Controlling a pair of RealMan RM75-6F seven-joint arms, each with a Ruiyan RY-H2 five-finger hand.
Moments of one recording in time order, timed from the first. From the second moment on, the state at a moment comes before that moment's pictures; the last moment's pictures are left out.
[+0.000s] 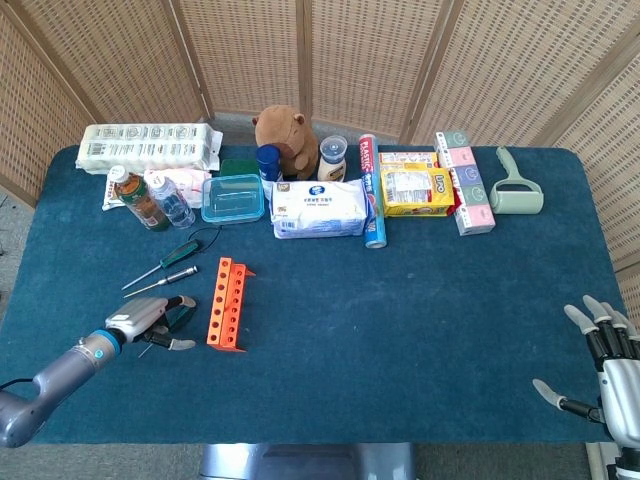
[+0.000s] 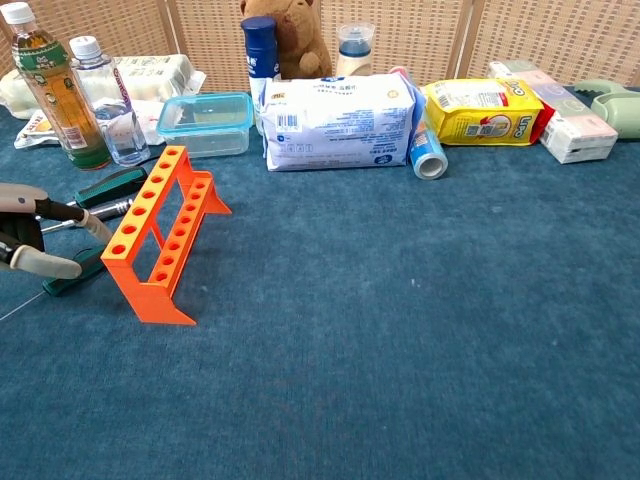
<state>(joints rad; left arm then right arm) -0.65 -1.14 -0.01 -1.59 1.29 0.55 -0.28 -0.06 -0.95 0.03 -1.93 -1.63 1.64 0.00</state>
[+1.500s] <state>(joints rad) -0.61 -1.12 0.19 -1.47 1.63 0.71 -0.70 -0.07 -0.94 0.03 -1.92 -1.63 1.65 0.01</state>
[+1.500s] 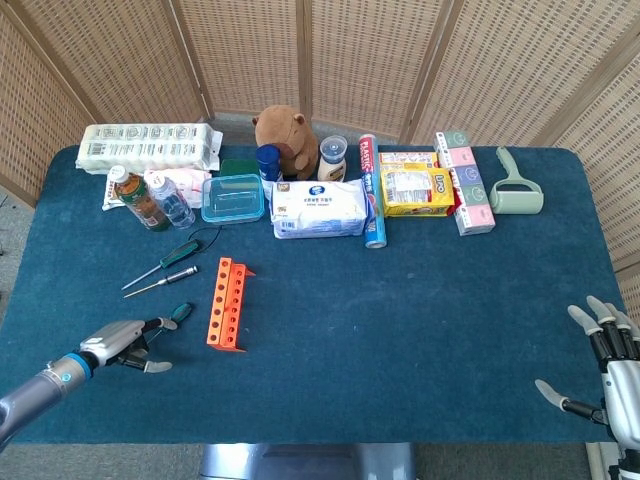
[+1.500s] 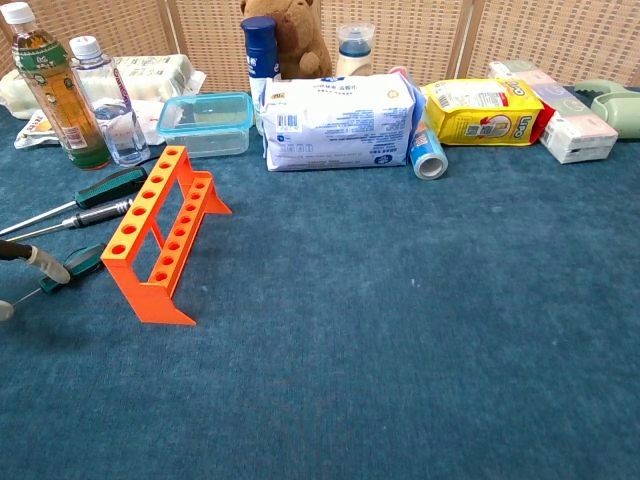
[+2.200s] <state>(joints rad) -0.62 -1.11 0.23 -1.45 1.61 0.70 -0.72 -0.07 -0.93 0.02 -1.92 -1.63 1.65 0.02</state>
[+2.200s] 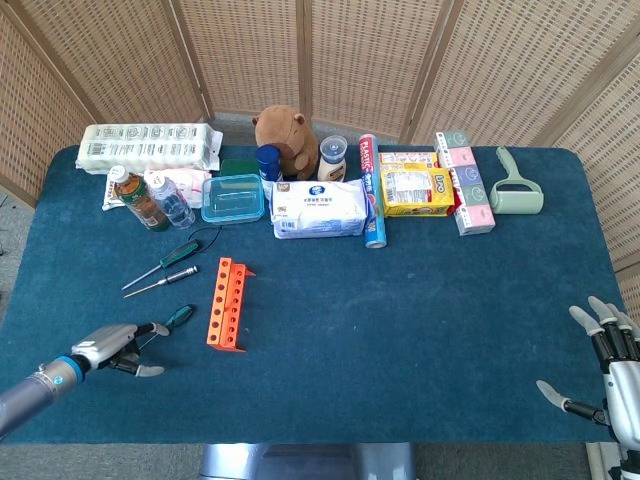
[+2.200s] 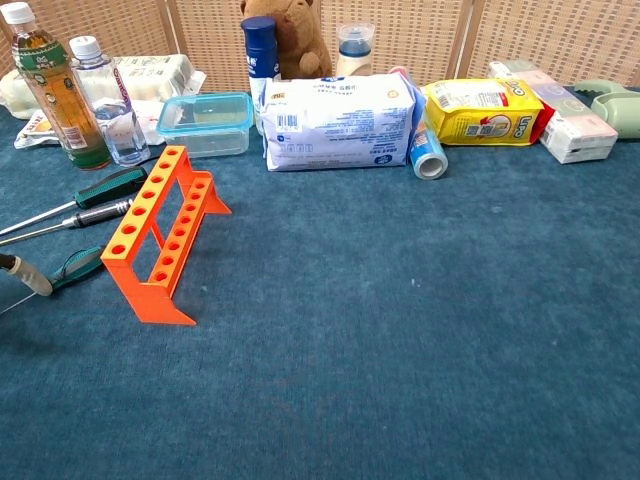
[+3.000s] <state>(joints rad) -0.58 -1.08 0.15 -1.39 1.54 0.83 -0.70 -0.07 -0.93 0.02 -1.92 -1.63 1.64 0.03</state>
